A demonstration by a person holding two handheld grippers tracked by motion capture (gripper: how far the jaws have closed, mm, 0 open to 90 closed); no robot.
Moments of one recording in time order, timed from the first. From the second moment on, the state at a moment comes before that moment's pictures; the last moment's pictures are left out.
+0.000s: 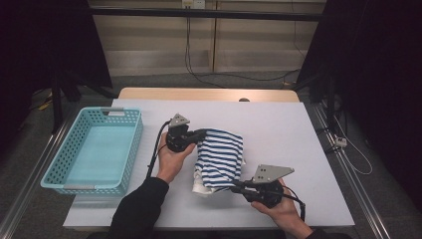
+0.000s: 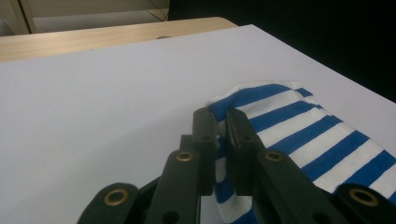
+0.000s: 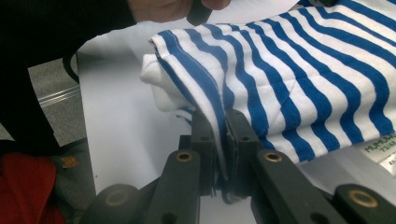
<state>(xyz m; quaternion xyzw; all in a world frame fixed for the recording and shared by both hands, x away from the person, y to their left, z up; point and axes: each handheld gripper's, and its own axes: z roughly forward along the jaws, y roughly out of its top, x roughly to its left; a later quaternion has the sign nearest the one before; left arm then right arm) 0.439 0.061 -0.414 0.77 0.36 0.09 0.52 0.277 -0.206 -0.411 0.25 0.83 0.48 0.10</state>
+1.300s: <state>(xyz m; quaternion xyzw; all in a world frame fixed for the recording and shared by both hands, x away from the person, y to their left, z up) 0.439 0.095 -0.355 0.75 0.37 0.13 0.54 0.284 -0.179 -0.367 0.22 0.80 0.54 0.12</state>
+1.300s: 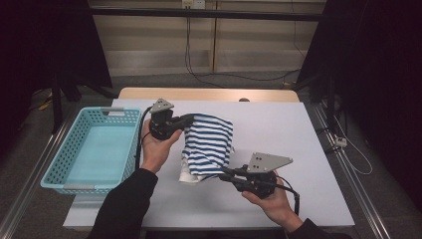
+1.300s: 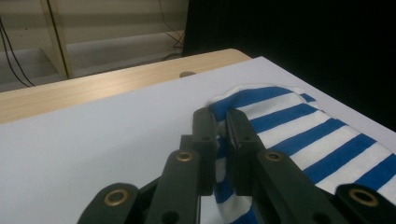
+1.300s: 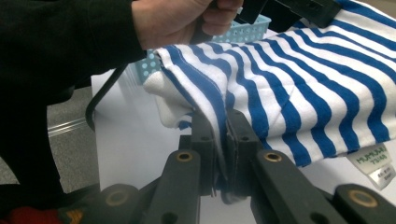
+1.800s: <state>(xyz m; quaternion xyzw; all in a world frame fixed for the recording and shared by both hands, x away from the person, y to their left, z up) 0.439 0.120 -0.335 0.74 0.38 0.15 0.54 0.292 -0.158 -0.353 0.20 0.80 0.56 0.13</state>
